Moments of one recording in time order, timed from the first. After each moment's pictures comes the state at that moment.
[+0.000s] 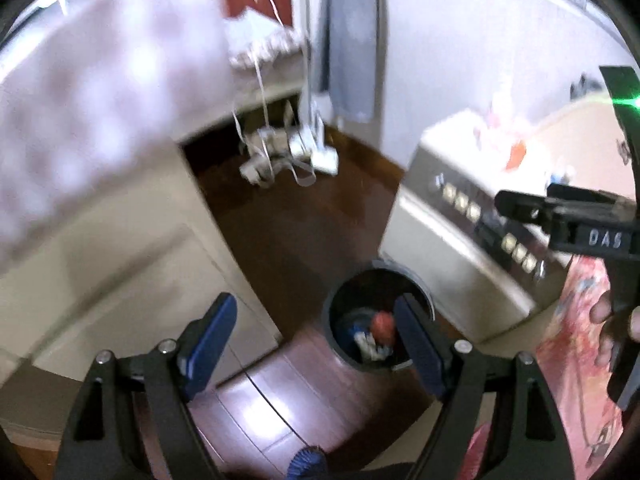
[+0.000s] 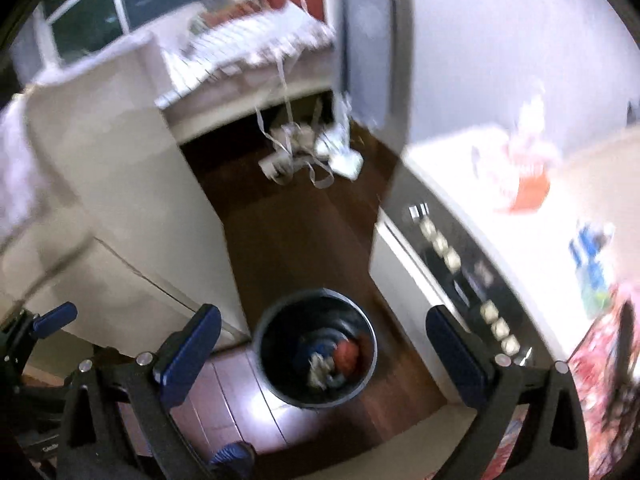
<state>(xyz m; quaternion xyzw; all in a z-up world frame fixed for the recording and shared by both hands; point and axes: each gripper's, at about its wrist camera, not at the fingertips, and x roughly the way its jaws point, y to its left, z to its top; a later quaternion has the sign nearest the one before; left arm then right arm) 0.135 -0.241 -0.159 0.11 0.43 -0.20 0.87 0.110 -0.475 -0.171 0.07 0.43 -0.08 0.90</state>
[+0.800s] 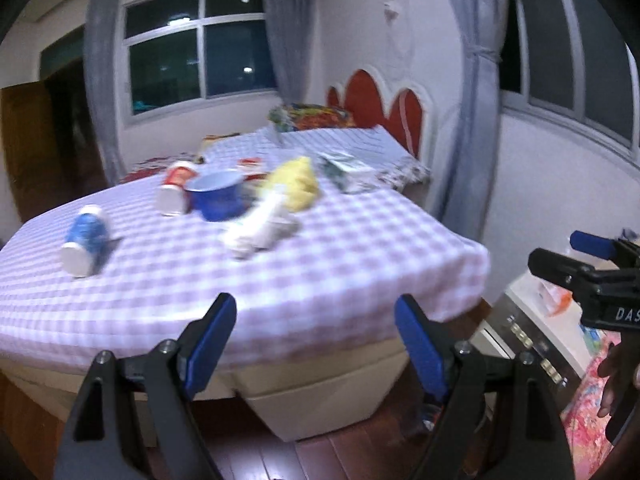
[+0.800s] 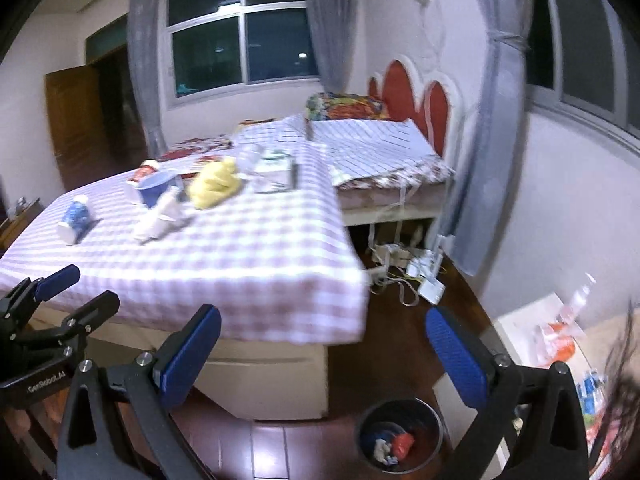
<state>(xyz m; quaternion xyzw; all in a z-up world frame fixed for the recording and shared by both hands) 0.115 -0.024 -0.006 0.01 0.27 -0.04 0.96 0.107 -0.244 0.019 -0.02 0.30 0.06 0.95</state>
